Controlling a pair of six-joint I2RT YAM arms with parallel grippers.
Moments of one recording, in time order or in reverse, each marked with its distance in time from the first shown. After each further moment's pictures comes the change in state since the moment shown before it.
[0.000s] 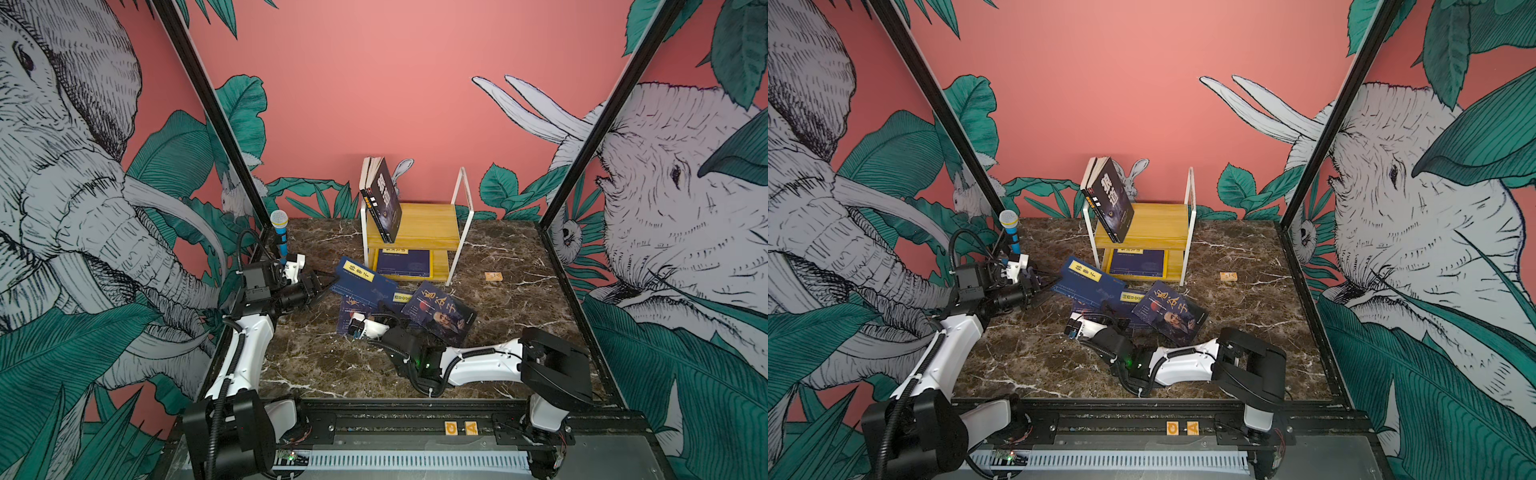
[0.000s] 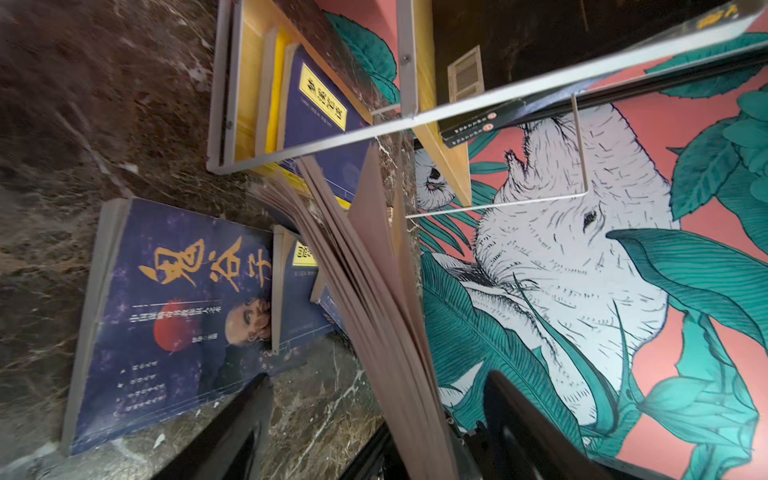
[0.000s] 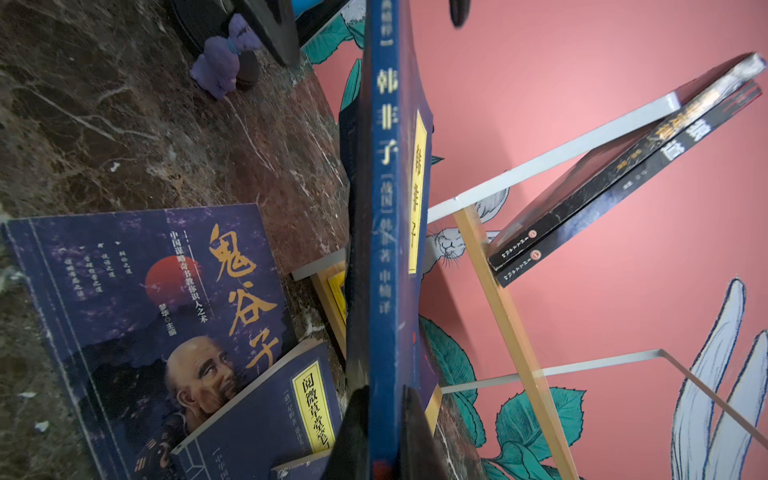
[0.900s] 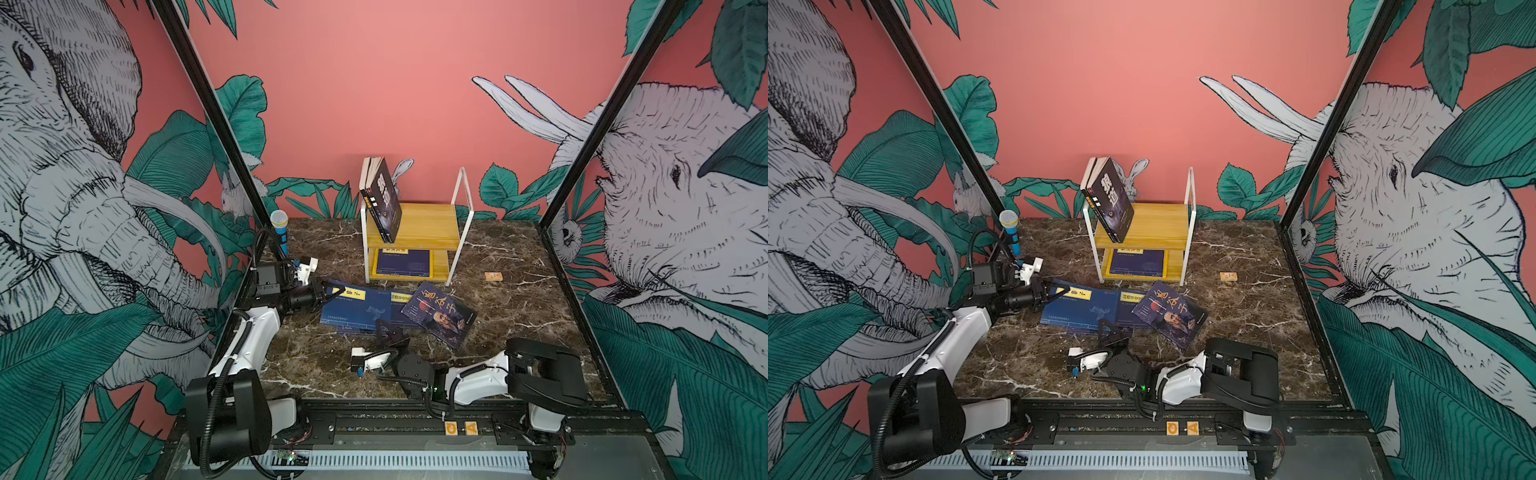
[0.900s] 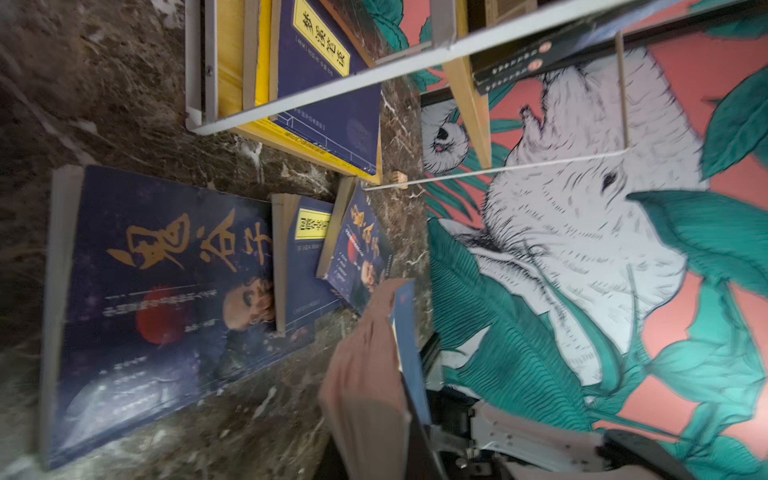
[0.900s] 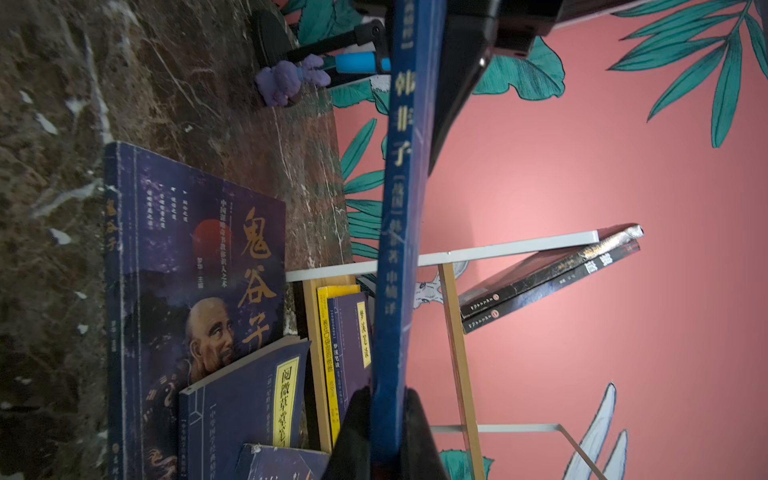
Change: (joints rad) left arm -0.051 0.086 0.003 -0.031 0.000 0.103; right arm 0.094 0.042 -0.193 0.405 -0.016 -0.460
